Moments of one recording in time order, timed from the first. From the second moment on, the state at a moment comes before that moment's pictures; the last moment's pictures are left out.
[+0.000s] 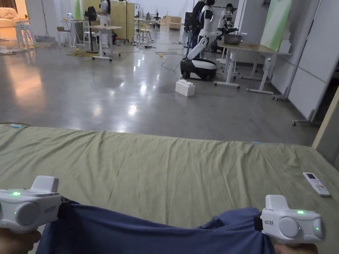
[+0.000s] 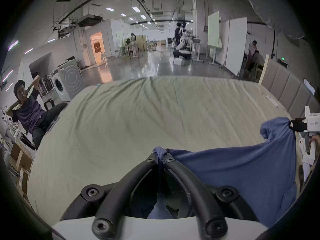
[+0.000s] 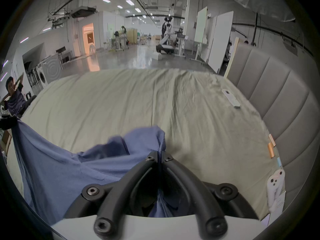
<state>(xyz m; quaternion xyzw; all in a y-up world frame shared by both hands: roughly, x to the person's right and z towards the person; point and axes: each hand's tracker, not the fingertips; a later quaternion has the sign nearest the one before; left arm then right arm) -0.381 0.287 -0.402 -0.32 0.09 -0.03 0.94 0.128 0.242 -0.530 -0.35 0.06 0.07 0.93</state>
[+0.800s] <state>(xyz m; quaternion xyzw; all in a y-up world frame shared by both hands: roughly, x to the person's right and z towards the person) -0.410 0.569 -0.361 -0.14 0.11 -0.05 0.98 0.122 0.561 -0.458 -0.06 0.03 0.08 0.99</state>
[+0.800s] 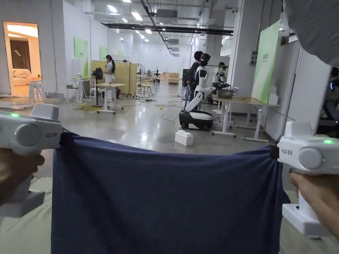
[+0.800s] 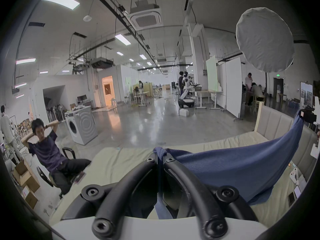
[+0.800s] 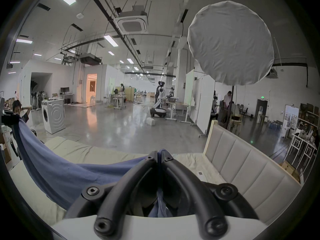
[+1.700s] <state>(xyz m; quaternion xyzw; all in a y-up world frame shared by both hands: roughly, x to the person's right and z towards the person) -0.421 0.654 -0.440 -0.08 0.14 -0.07 0.98 0.100 0.662 -0.518 0.03 0.00 0.11 0.99</state>
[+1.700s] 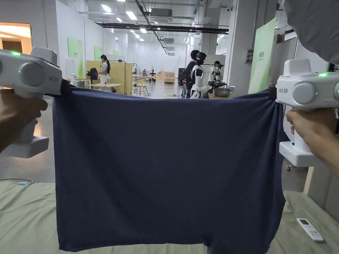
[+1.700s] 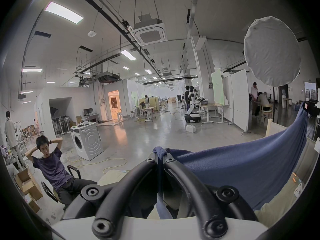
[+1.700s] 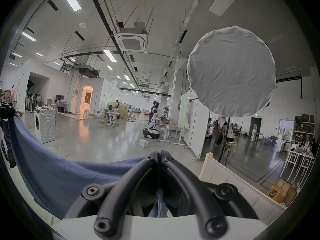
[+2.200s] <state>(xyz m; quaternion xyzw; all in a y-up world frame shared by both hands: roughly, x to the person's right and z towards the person) -0.416 0.549 -0.369 -0.11 0.12 -0.05 0.99 0.110 0.565 -0.436 -0.02 0.01 0.12 0.99</state>
